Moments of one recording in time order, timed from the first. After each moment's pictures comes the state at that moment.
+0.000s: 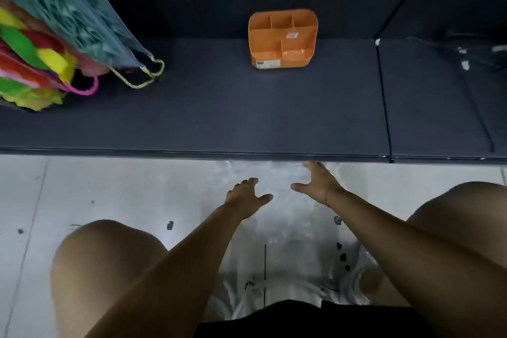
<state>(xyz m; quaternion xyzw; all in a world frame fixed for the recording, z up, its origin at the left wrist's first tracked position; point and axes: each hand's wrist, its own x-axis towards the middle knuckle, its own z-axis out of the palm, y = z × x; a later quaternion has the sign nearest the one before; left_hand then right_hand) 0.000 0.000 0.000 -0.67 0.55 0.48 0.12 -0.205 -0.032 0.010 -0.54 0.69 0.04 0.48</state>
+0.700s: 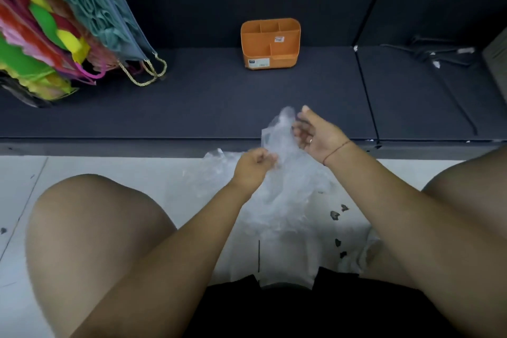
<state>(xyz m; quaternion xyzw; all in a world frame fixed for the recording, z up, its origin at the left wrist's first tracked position) -0.045 0.041 0.024 -0.64 0.46 0.55 -0.29 -0.206 -0.020 0.072 -0.19 0.56 -0.41 0.69</state>
